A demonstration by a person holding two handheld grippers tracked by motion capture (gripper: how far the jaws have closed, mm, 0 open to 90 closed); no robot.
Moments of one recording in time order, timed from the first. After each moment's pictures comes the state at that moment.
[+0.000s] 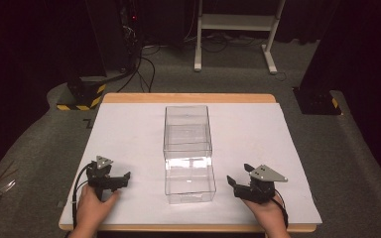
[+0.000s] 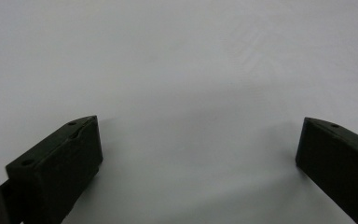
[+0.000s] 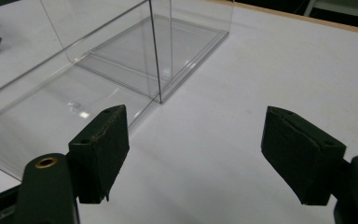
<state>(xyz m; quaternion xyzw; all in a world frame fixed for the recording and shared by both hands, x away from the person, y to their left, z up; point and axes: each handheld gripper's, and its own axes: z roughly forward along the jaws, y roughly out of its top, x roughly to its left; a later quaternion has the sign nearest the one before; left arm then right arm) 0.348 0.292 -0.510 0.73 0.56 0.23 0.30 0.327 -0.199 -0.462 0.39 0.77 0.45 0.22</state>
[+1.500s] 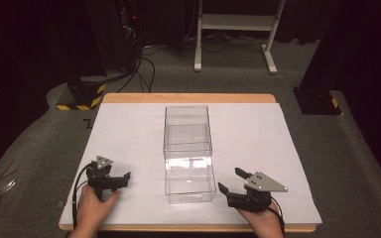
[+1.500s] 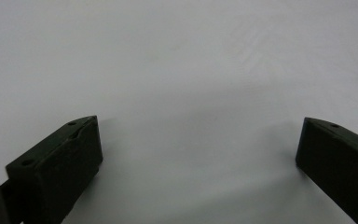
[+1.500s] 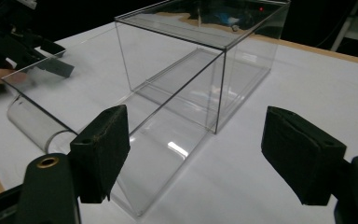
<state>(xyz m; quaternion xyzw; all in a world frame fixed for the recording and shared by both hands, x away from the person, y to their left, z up) 0.348 0.292 -0.510 0.73 0.56 0.23 0.30 0.295 -0.177 -0.438 0.34 0.77 0.50 0.21</state>
